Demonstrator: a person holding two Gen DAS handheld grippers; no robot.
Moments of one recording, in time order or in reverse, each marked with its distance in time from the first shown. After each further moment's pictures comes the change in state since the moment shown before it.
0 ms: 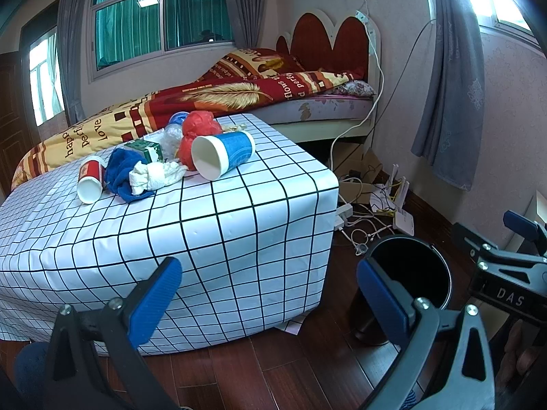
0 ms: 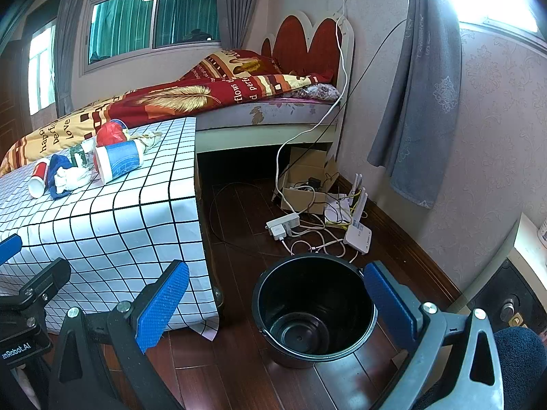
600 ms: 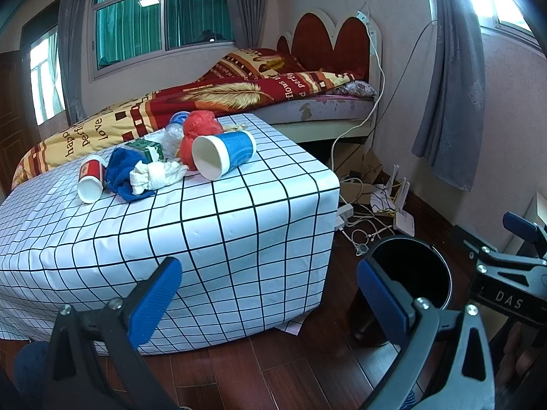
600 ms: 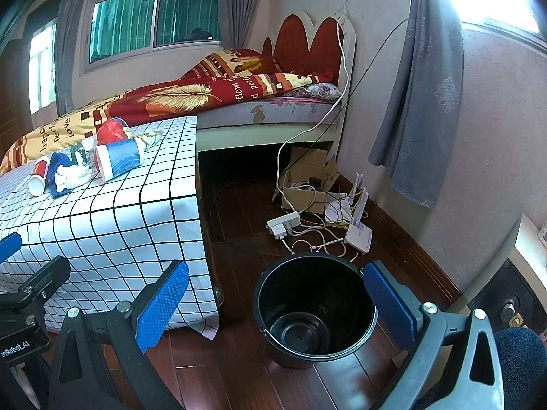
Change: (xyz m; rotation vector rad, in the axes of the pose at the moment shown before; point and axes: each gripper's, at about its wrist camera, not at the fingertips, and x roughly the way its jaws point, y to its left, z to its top) left arm 0.001 0.000 -0.002 -0.002 -0.001 -0.002; right arm 0.000 0.000 0.000 -0.003 0.002 0.002
